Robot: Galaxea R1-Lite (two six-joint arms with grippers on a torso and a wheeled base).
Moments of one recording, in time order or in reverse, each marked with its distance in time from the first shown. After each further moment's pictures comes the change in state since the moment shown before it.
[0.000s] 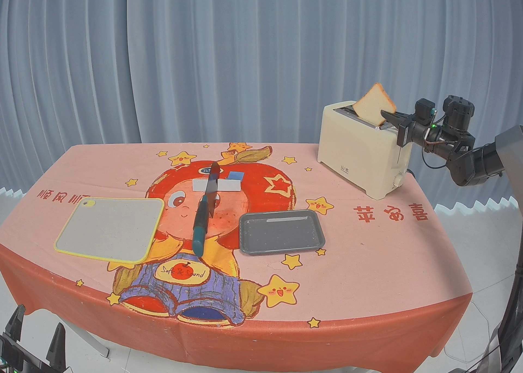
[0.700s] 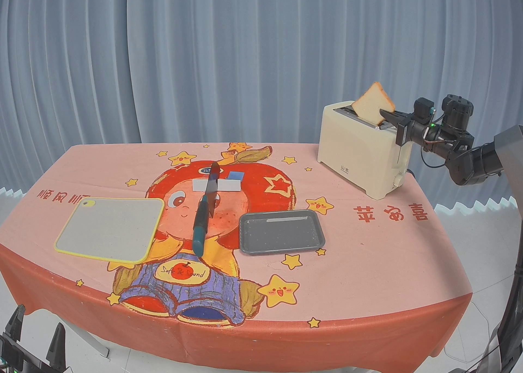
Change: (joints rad) left arm 0.000 0.000 0.000 0.000 0.000 -0.001; right arm 0.001 0.008 -0.017 0.004 0.000 0.000
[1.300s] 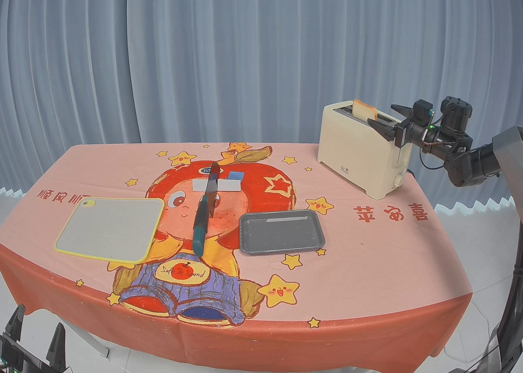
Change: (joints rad) left arm 0.000 0.000 0.000 0.000 0.000 0.000; right arm 0.001 0.013 -0.001 -0.010 0.000 0.002
